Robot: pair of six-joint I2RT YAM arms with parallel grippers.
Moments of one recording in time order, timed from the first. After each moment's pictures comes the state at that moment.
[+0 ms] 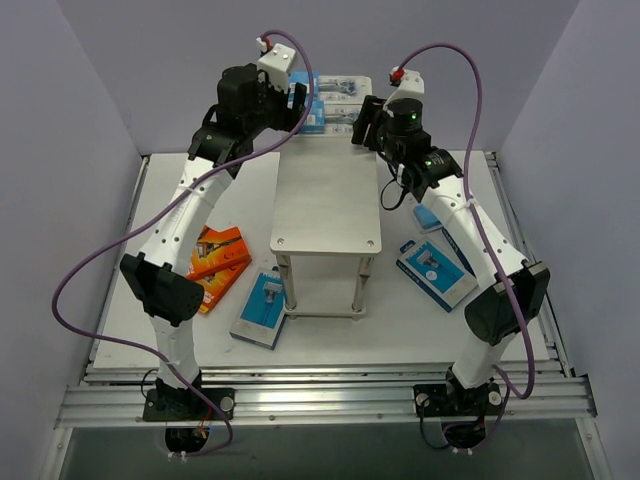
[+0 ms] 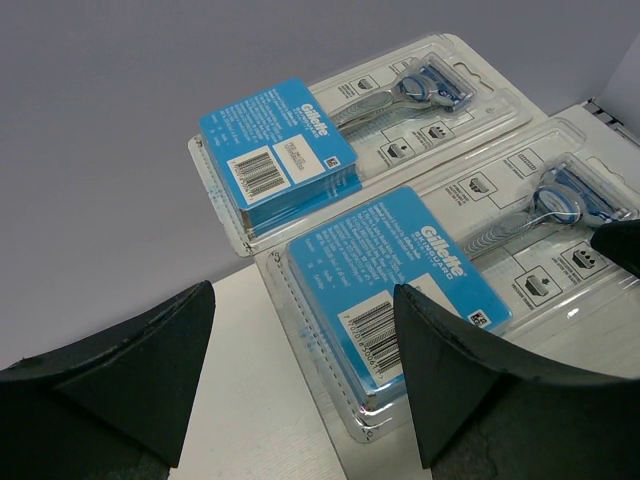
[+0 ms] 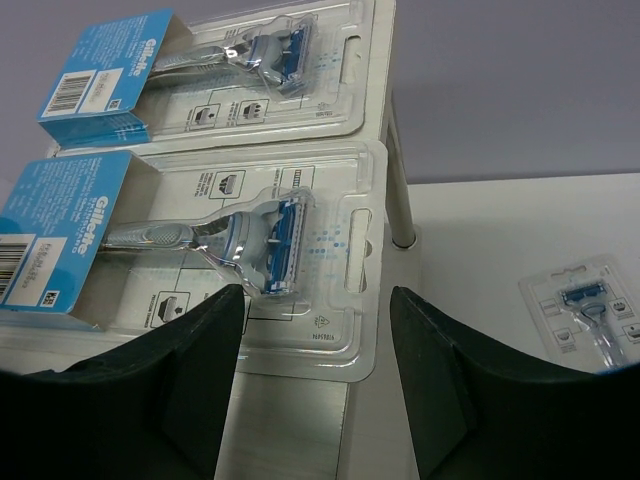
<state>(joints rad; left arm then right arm) -0.44 1.96 2.29 -0.47 0.01 0.08 0.43 1.74 1.82 -0.31 0.23 0.34</state>
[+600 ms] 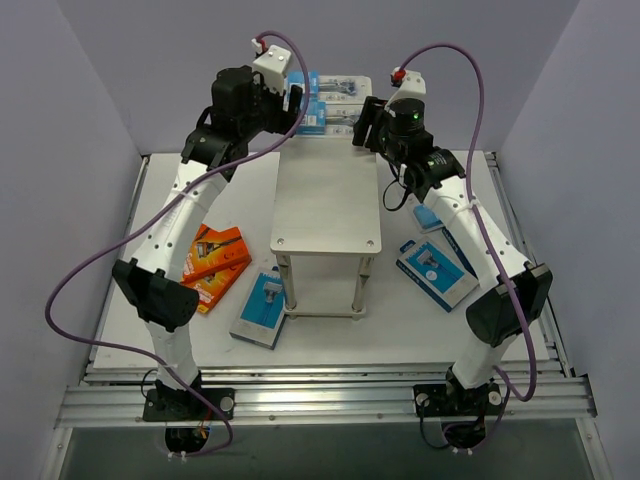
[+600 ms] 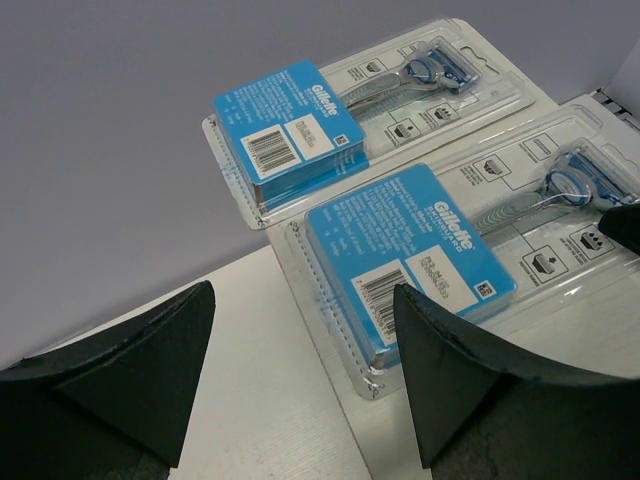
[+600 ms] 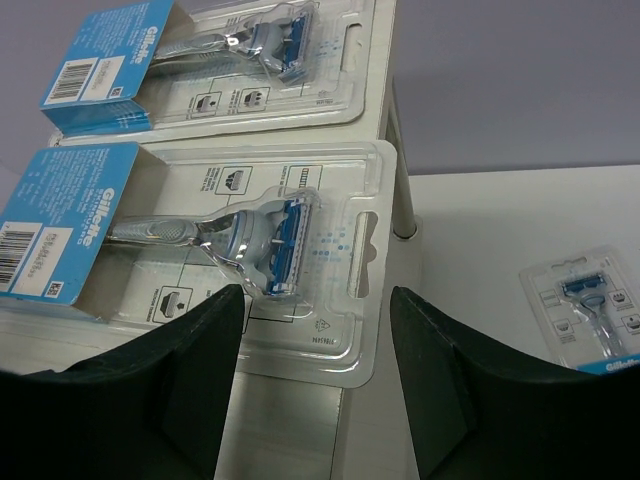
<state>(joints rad) -0.44 1.92 2.26 -0.50 -0.01 0.09 0.43 1.73 1.81 -0.34 0.22 0.34</state>
